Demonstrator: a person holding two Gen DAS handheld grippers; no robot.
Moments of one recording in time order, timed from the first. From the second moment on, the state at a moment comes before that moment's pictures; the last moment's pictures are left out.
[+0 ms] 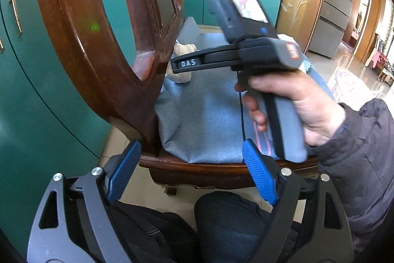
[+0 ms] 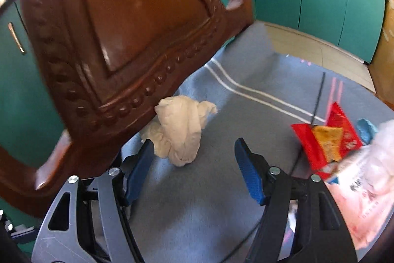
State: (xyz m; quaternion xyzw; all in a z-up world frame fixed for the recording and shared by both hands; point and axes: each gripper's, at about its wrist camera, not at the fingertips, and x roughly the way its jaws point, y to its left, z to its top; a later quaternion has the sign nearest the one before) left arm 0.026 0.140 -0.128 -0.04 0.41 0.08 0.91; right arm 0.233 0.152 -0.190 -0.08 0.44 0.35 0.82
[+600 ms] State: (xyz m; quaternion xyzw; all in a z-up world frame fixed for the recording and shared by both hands) left arm 0.077 0.108 -0.123 -0.02 0.39 0.05 0.92; right arm 0.204 -0.019 -0.114 -0.01 0.37 0.29 0.88
